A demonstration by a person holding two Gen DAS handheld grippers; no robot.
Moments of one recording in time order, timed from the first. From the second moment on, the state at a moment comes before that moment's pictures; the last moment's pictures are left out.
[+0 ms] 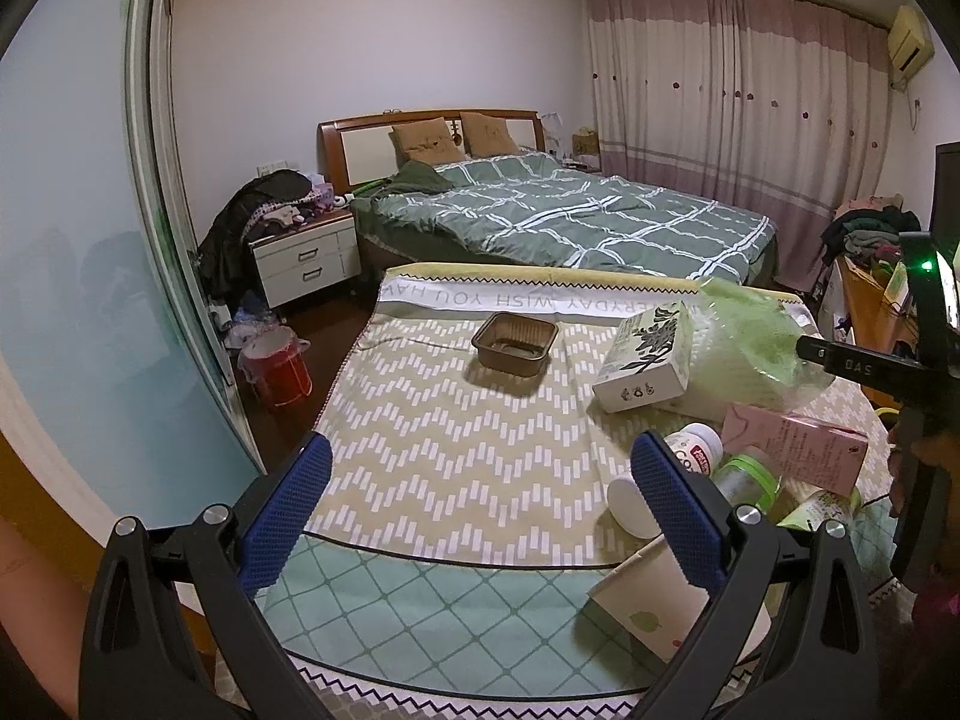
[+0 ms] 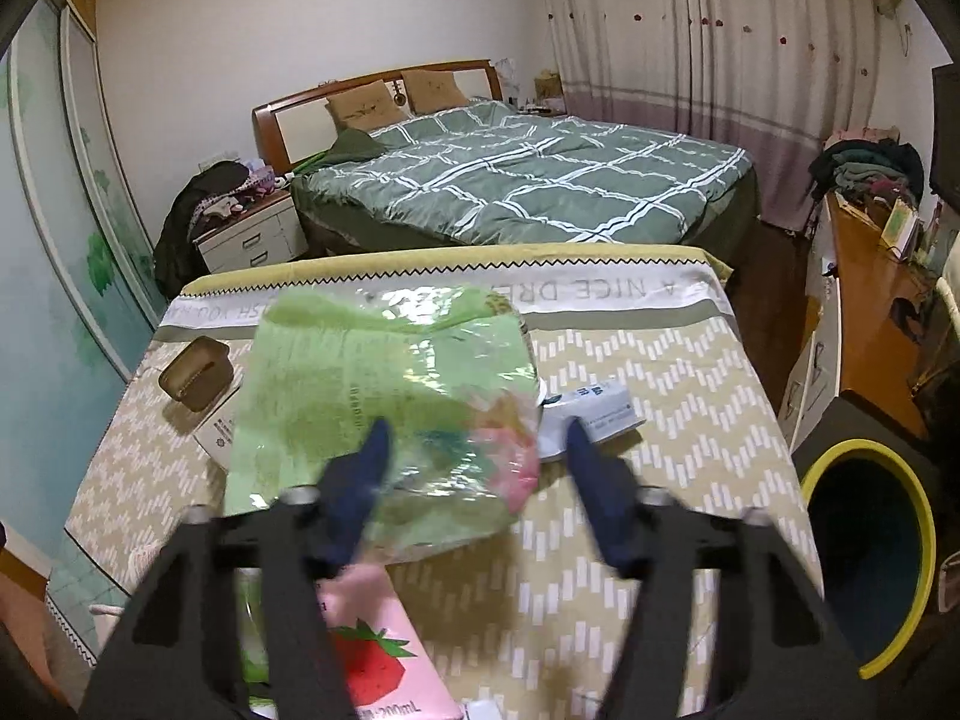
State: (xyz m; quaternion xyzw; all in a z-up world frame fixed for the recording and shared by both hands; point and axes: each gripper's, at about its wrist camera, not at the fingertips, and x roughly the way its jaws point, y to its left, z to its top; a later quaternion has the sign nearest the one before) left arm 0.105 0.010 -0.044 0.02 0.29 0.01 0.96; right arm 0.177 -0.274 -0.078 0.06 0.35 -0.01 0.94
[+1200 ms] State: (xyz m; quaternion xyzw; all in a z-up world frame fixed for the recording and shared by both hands) left arm 0.100 0.009 -0.047 0.02 0.29 -0.01 0.96; right arm 0.151 -0.284 -0.041 0.10 0.29 0.01 0.95
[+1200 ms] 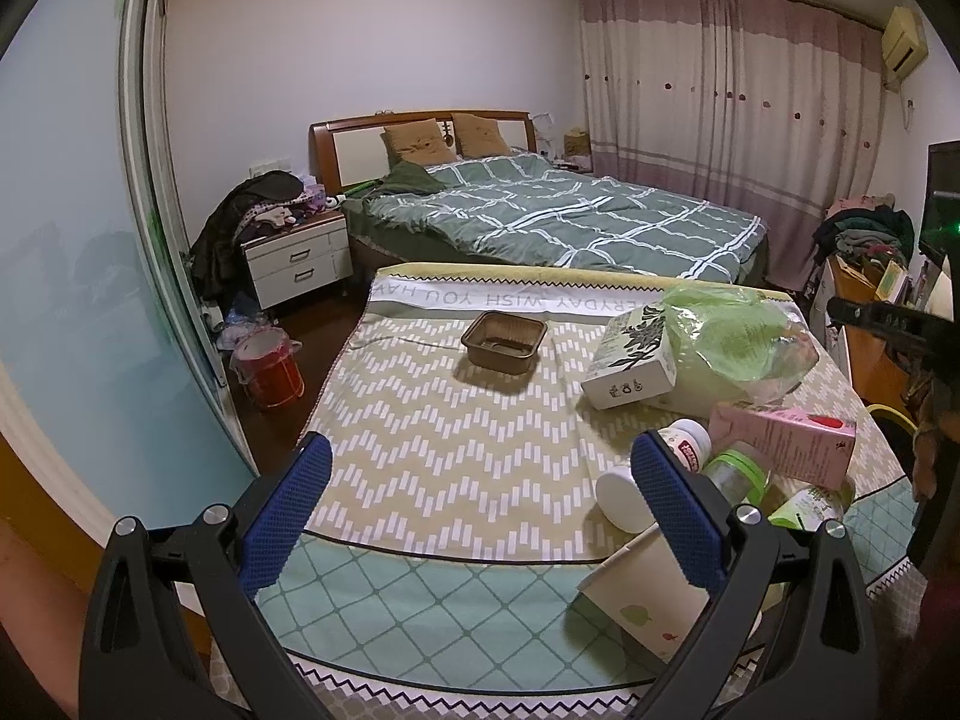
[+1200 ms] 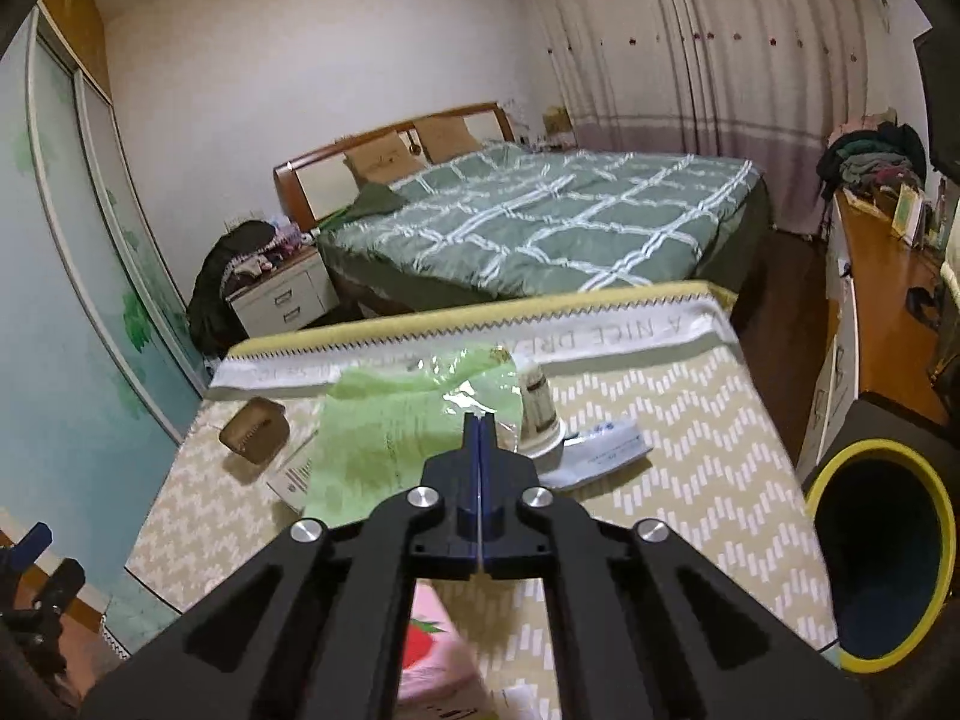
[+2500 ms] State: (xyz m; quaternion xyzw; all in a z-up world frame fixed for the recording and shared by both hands) left arm 0.091 -0.049 -0.046 0.05 0.29 -0.08 0.95; right arm 0.043 -0.404 0.001 0.14 0.19 -0.12 0.96
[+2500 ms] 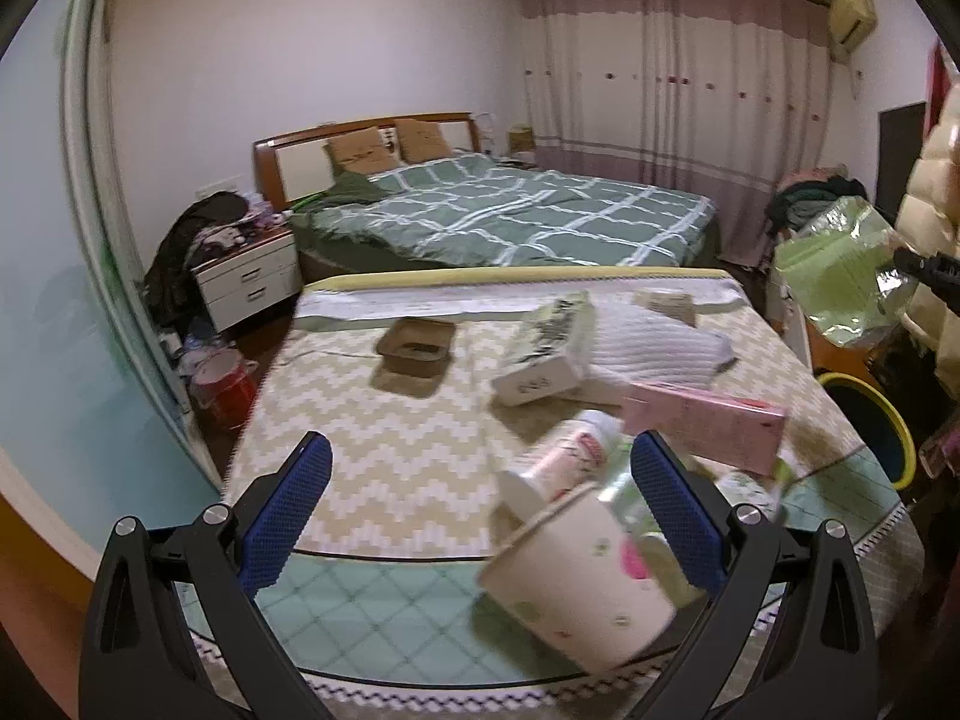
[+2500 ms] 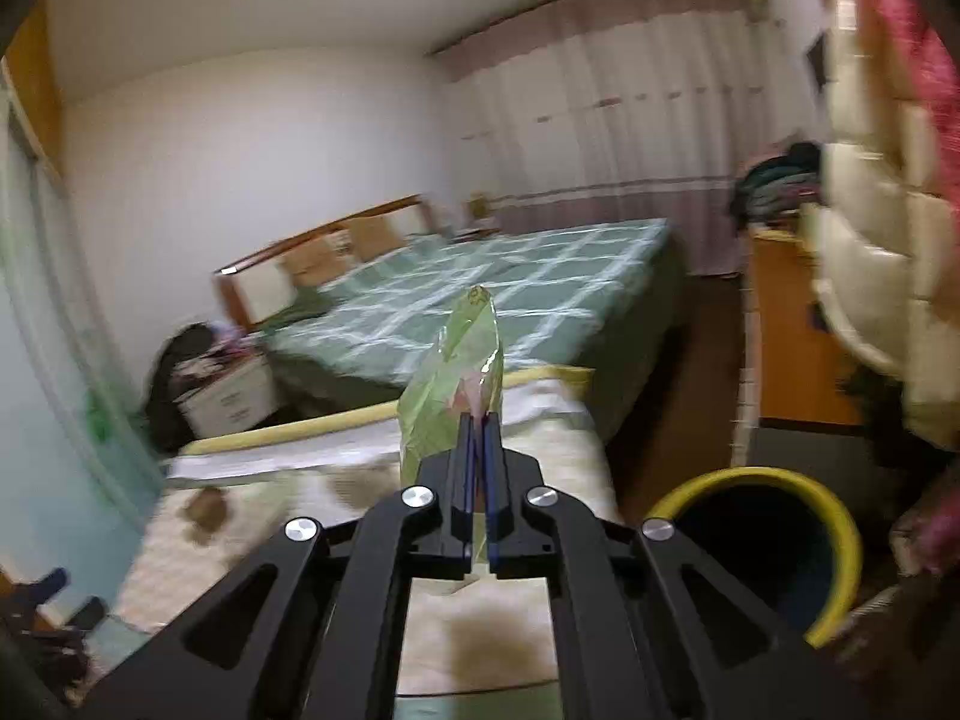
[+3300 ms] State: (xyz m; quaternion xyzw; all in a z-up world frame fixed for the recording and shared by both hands) left arm 0.083 -0.142 -0.062 0.09 0.32 -0.15 0.93; right arm 0.041 -0.549 -0.118 0.17 0.30 -0.29 0.89
